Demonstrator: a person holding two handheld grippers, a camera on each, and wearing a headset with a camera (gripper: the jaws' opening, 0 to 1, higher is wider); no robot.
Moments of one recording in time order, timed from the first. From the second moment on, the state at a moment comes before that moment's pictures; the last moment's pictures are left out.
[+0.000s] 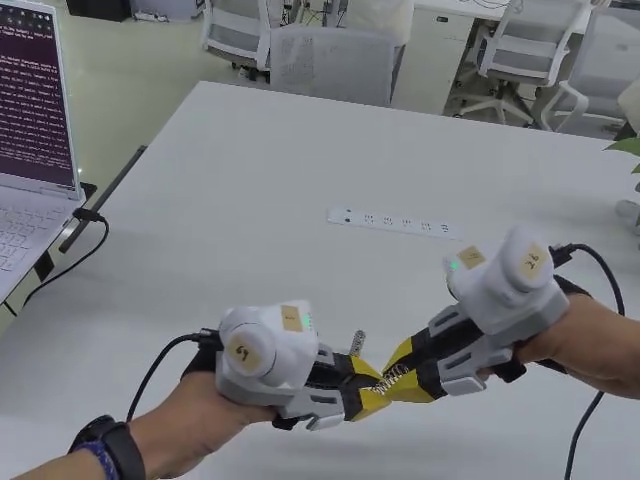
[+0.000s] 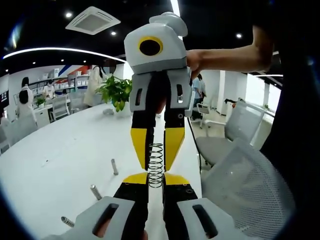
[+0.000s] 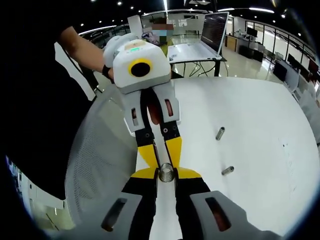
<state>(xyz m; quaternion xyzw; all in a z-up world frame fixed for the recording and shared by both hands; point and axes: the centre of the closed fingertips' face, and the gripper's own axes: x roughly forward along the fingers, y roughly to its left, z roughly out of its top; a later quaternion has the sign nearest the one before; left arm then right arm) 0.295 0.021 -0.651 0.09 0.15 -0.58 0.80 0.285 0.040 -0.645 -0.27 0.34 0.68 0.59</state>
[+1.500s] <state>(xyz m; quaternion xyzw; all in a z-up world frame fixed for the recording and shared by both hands) 0.296 0.021 -0.660 0.09 0.17 -0.57 0.80 0.287 0.038 -0.658 -0.35 0.33 0.68 0.56</state>
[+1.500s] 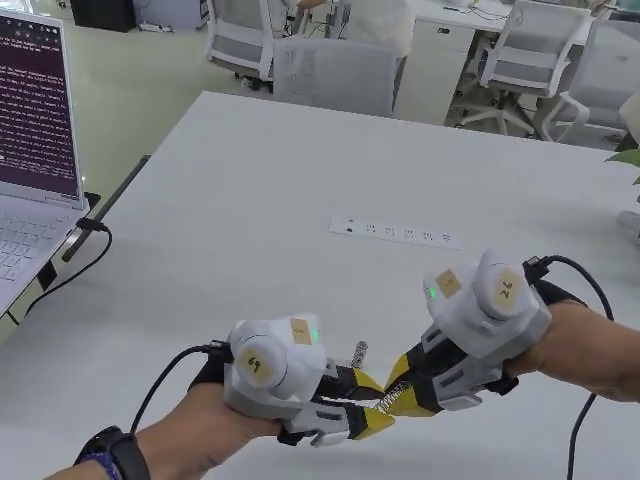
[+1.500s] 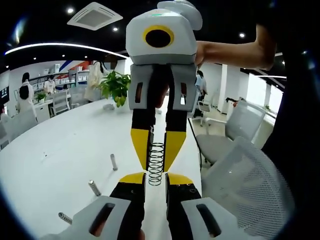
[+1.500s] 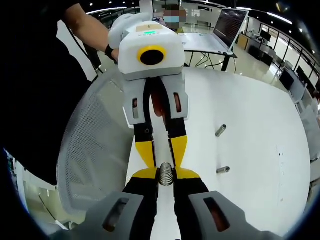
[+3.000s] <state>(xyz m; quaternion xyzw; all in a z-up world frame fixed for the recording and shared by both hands) 0.295 0.147 -0.673 0.05 0.22 -0.44 0.87 0.307 -0.010 -0.675 -0.33 0.37 0.63 0.60</state>
